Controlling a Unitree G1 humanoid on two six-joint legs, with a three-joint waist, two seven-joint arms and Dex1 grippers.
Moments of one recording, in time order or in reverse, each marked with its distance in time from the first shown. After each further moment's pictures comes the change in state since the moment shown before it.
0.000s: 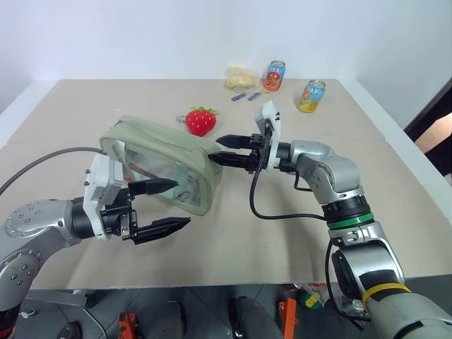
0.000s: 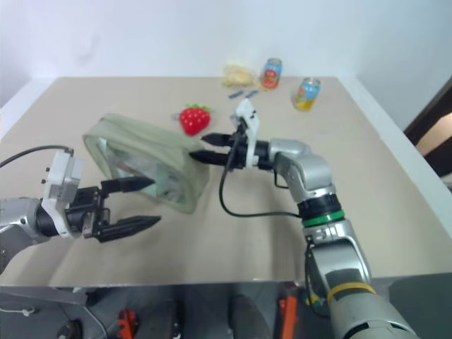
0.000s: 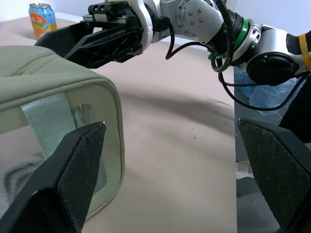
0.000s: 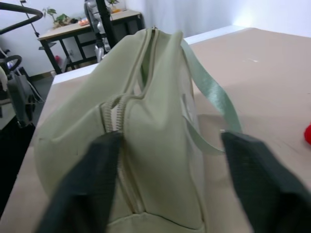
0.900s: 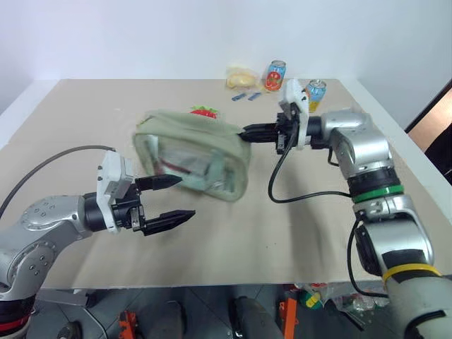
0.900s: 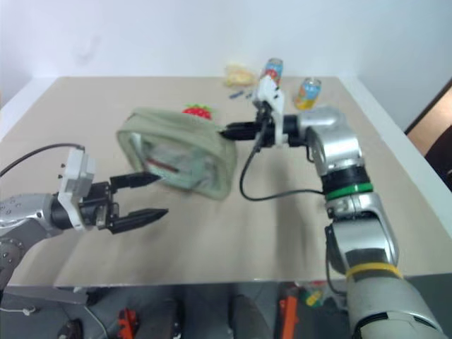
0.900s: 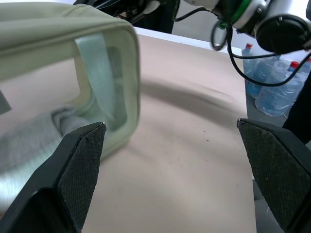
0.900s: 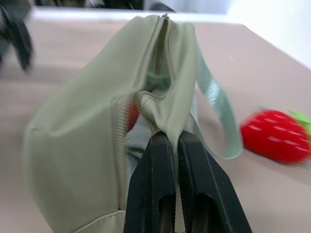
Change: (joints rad) left arm -0.075 -0.049 -0.081 0.057 0.073 -0.011 0.008; right arm -0.238 -0.173 0.030 0.452 -0.251 -0.442 0.290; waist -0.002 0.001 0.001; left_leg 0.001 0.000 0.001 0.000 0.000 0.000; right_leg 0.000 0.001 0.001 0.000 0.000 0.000
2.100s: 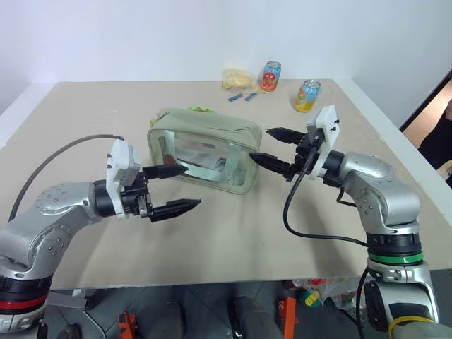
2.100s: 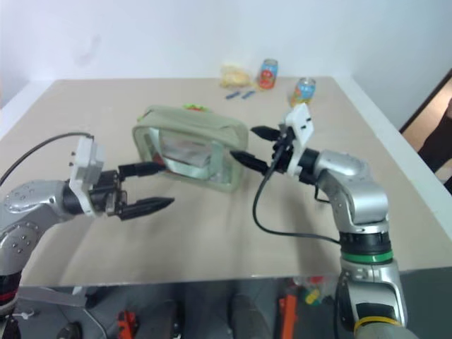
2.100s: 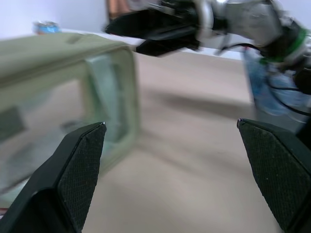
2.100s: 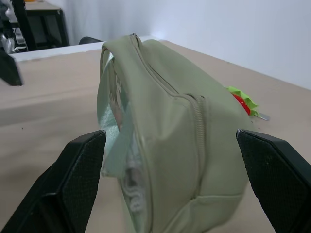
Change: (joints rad) left arm -0.128 -0.063 -0.058 0.121 0.114 -0.050 -0.051; right arm 0.519 0.017 -0.223 -0.859 0.209 0.452 -0.477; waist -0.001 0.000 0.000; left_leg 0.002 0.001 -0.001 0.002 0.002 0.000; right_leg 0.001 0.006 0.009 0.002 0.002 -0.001
